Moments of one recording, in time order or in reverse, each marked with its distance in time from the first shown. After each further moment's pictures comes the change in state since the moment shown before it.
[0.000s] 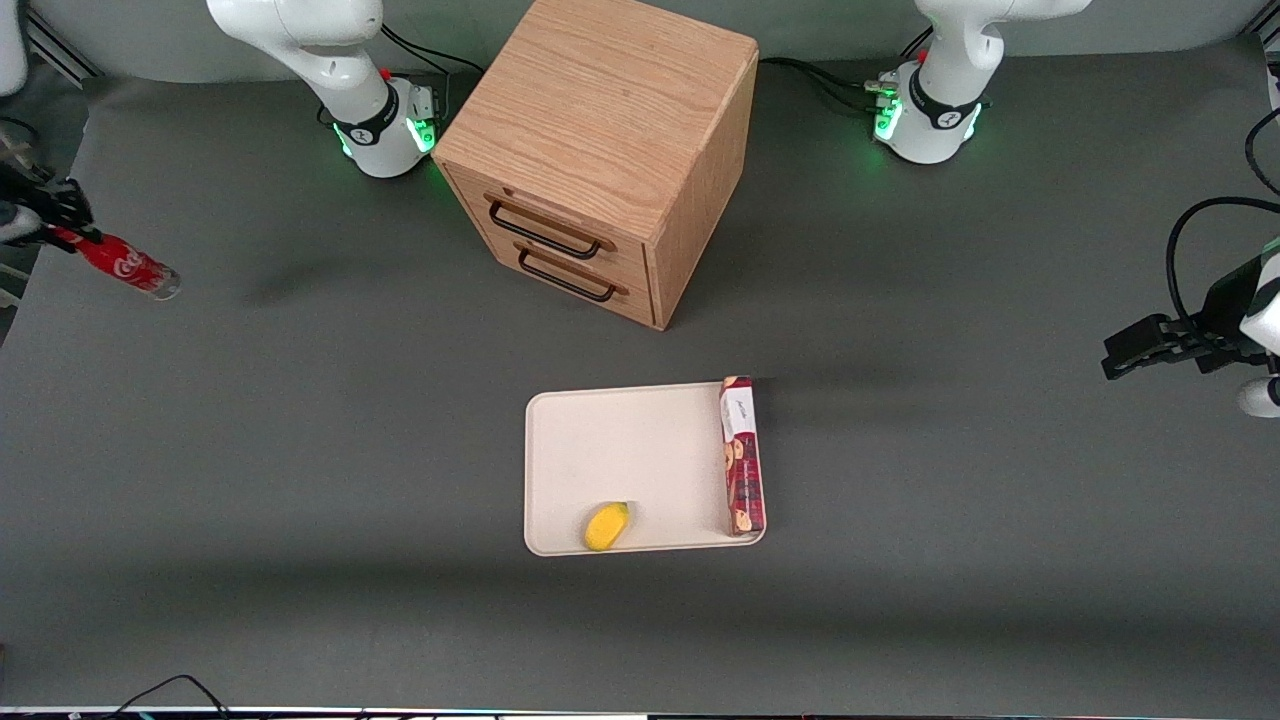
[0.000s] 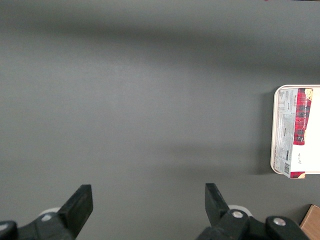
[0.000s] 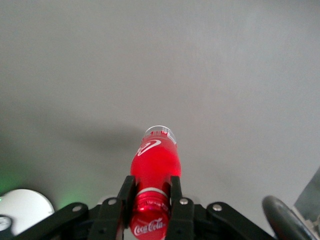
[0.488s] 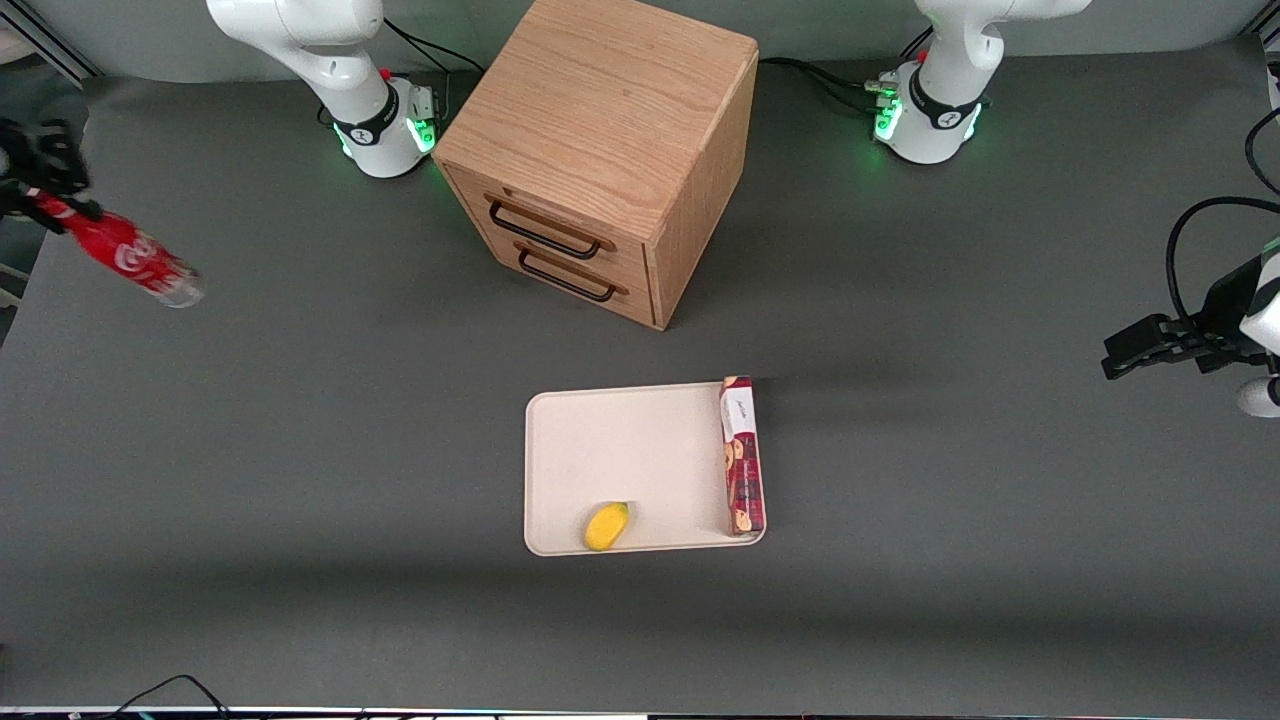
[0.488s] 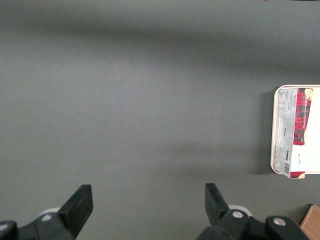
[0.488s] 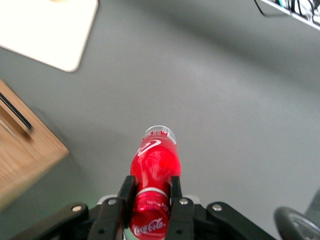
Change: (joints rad) arm 0.015 0.213 0.458 0.588 0.124 -0.342 0.460
